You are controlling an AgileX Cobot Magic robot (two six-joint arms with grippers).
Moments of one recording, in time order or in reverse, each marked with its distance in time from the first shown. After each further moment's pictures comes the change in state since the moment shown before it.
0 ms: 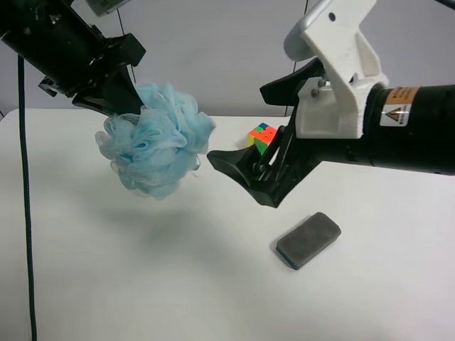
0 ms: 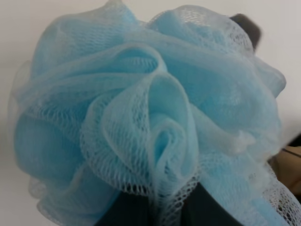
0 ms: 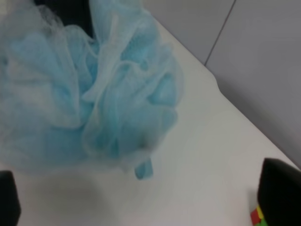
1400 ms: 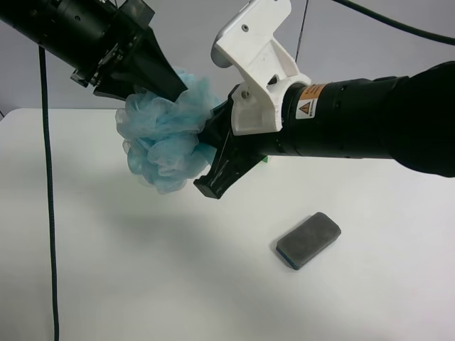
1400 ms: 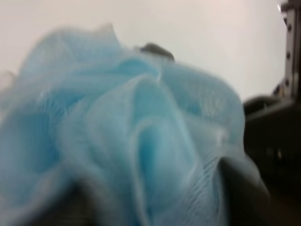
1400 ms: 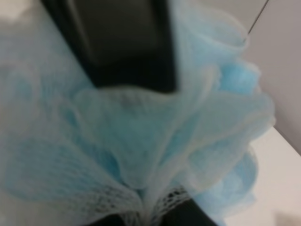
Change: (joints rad) left arm 0.000 0.000 0.000 -0.221 -0.046 0.188; right arm 0.042 0.206 -0.132 -0.001 -0.023 -0.001
